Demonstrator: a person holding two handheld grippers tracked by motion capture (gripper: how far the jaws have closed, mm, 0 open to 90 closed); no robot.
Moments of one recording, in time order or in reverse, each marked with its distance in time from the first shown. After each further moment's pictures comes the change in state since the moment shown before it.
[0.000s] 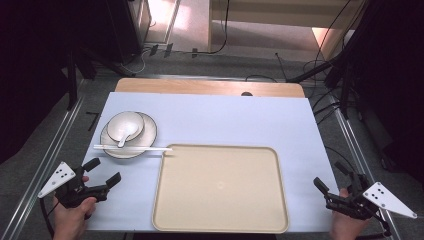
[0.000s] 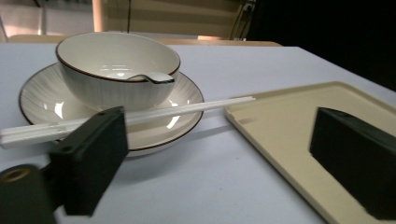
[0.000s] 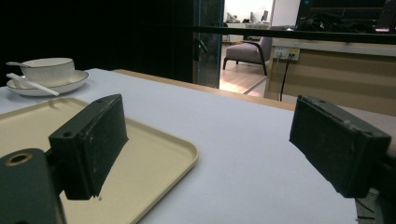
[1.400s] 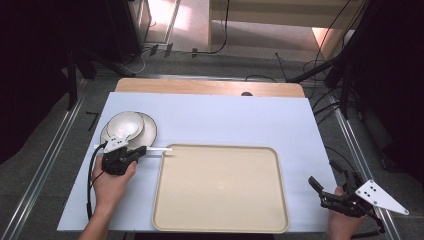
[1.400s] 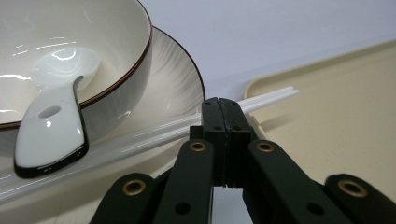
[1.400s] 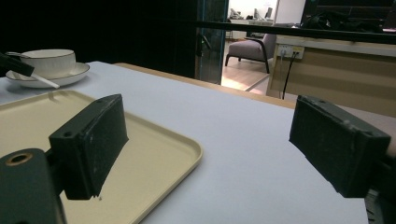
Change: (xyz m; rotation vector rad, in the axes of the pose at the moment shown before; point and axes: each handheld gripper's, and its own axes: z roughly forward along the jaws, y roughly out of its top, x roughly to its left) left arm -0.022 0.025 0.110 0.307 0.133 0.041; right arm 0.005 -0.001 0.010 0.023 0.012 -0.019
